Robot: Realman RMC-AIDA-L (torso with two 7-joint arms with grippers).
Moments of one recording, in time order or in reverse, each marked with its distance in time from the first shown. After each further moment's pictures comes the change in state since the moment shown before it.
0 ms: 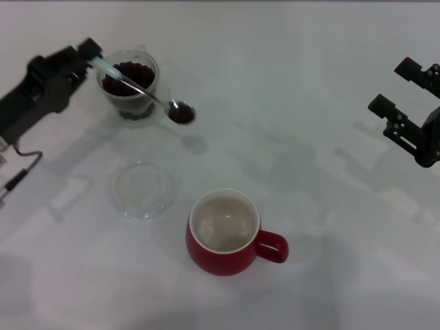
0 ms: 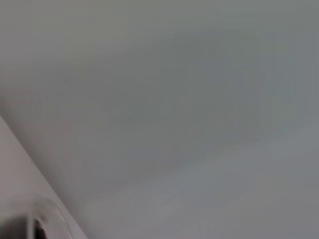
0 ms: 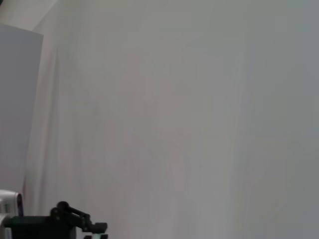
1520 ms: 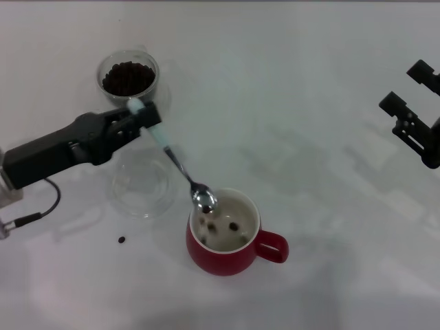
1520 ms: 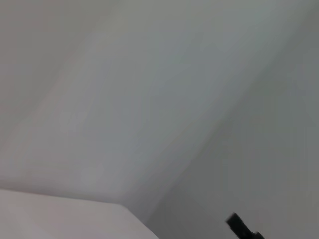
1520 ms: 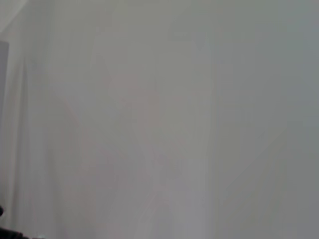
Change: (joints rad) left arm -0.043 0.034 0.001 -0.002 0.312 0.206 0.550; right arm -0.040 0.026 -0.001 0.003 0.063 0.008 0.037
